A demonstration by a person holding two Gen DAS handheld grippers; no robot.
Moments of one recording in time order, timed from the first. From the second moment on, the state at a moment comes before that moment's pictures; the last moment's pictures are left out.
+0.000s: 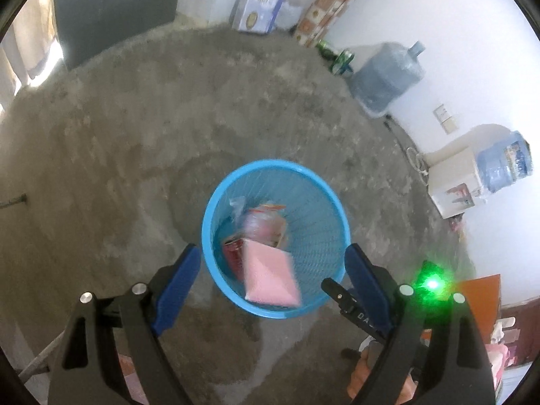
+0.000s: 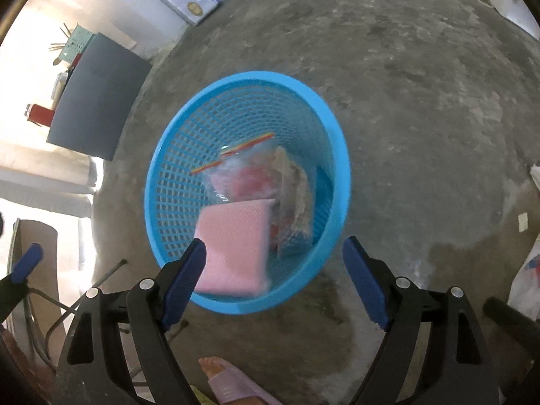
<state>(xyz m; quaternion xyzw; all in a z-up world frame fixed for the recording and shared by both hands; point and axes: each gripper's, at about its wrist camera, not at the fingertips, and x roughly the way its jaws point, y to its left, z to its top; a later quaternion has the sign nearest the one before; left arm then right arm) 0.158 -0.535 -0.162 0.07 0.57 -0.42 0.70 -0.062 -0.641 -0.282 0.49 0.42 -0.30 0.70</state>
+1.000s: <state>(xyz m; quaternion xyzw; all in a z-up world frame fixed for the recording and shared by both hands) 0.070 -0.219 0.010 -0.01 0.40 -0.39 0.83 -0.062 -0.522 -0.095 0.37 0.37 -0.21 0.83</state>
